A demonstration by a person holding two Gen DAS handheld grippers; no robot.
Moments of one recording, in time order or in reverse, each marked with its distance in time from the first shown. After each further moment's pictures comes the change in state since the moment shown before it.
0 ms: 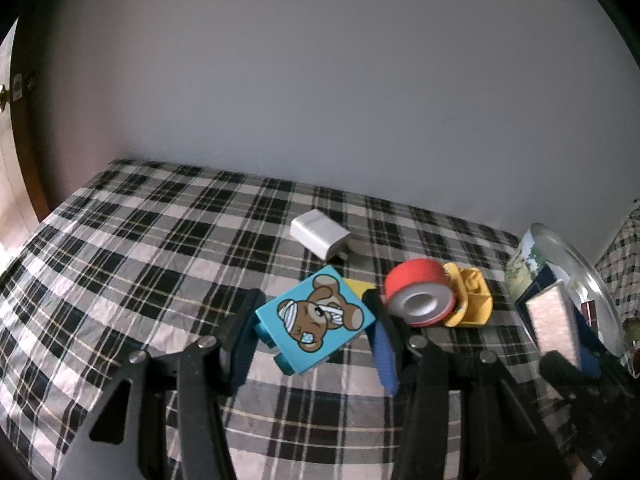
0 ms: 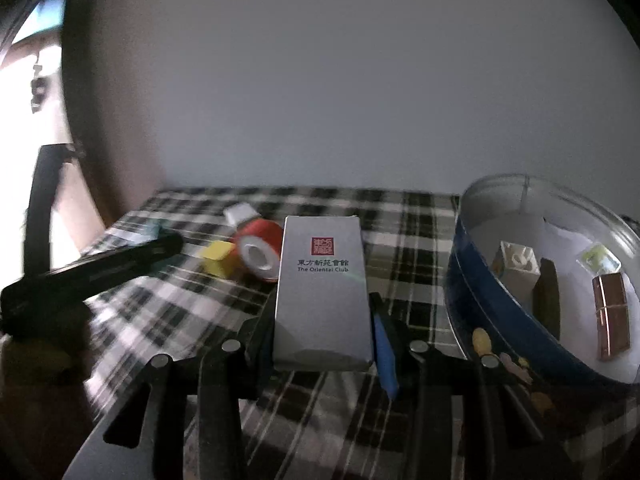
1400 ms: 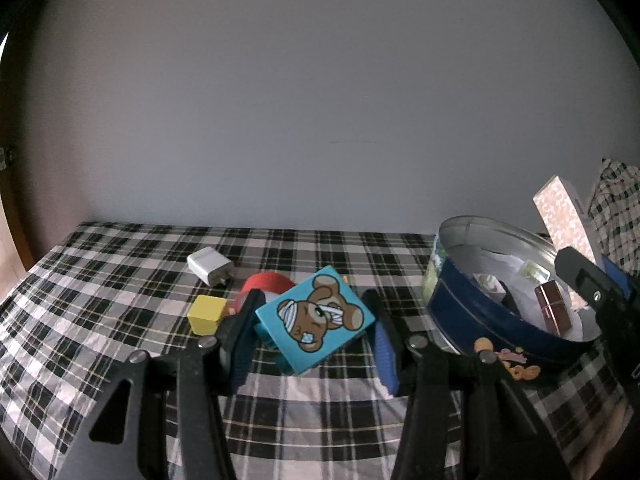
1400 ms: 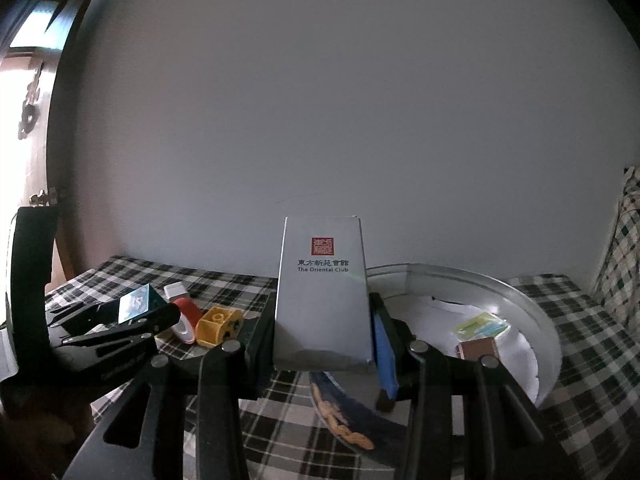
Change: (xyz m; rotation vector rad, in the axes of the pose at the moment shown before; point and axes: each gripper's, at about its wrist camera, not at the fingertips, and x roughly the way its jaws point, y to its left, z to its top) left arm -0.033 -0.118 -0.024 0.150 -0.164 -0.039; right arm -0.075 -0.056 0.009 -0.026 -0.298 -0.216
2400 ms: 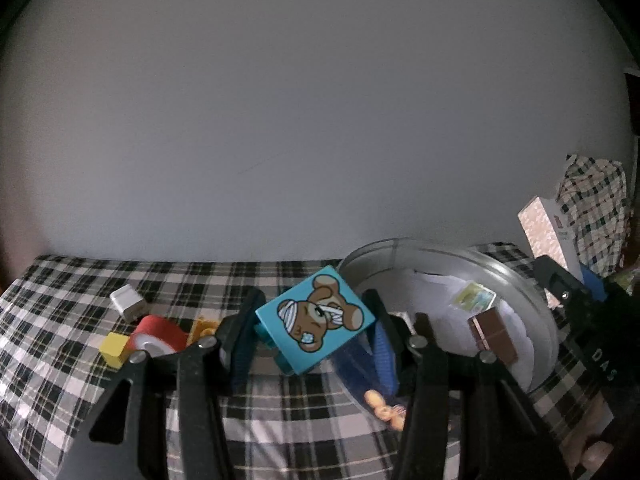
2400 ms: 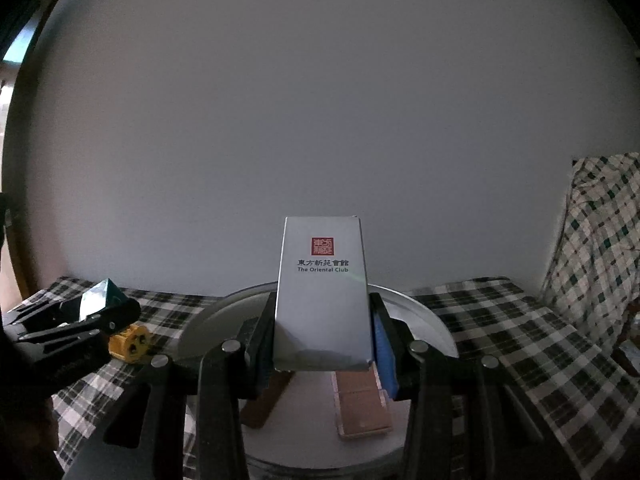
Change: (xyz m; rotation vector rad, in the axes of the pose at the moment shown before) left arm 0.004 -0.090 0.022 0.056 -0.054 -0.119; right arm -0.007 -0.087 0.005 0.051 -0.042 -0.177
